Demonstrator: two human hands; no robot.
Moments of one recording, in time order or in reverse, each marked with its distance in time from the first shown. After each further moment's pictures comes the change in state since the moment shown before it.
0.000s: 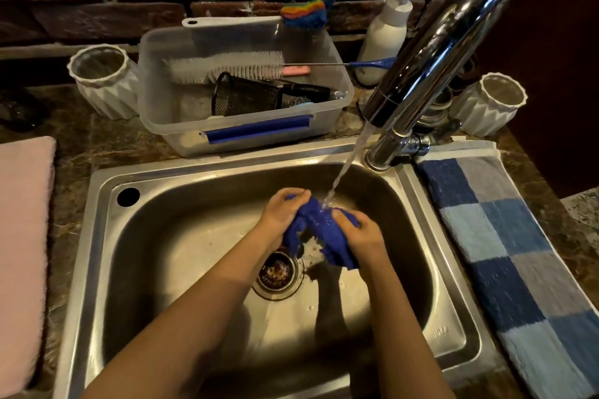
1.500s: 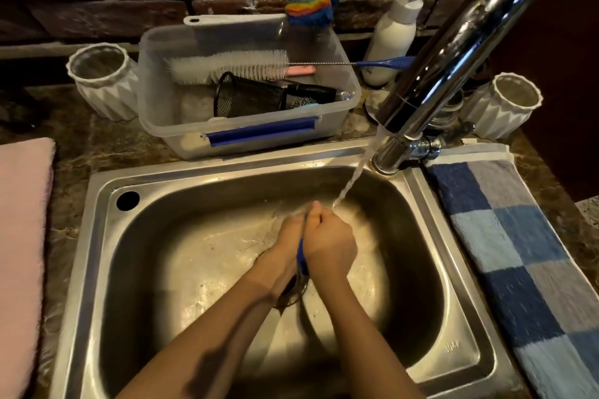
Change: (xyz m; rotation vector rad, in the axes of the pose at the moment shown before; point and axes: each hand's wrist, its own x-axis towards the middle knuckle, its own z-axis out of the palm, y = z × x) left_hand -0.018 -0.013 0.017 -0.256 0.043 -0.179; right_hand -0.010 -0.018 0.067 -0.671 0.368 -0.129
